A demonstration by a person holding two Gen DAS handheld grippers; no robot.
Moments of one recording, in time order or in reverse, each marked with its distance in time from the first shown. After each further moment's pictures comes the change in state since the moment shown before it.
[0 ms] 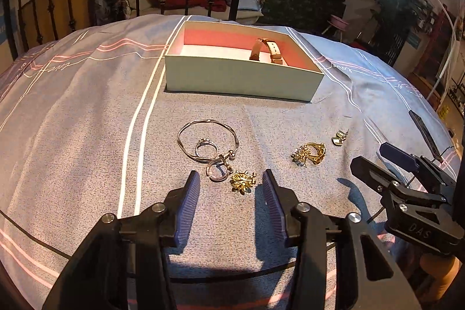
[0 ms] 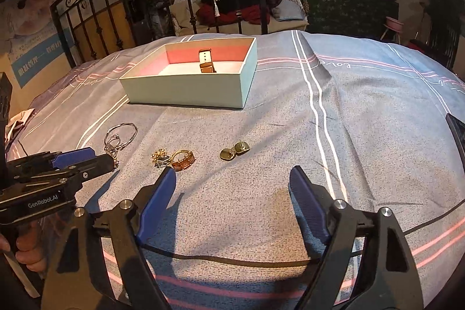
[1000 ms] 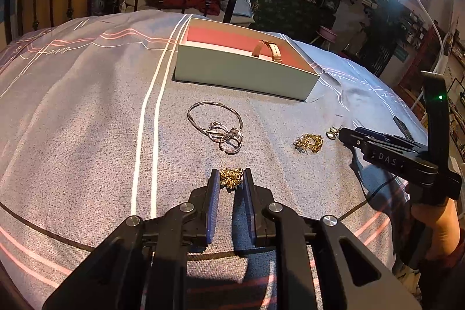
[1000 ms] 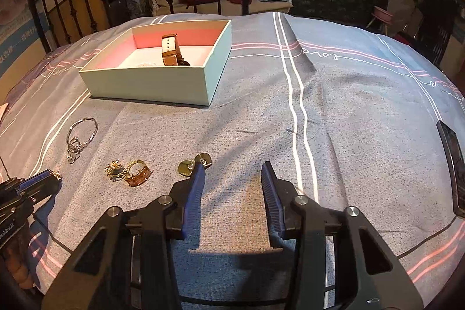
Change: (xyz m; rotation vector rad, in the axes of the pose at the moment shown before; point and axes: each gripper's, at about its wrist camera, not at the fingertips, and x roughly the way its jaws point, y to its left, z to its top) left arm -0.012 0.026 -0.023 -0.047 -0.037 -0.102; right arm 0.038 -0.009 0.029 -0.039 0.128 -0.144
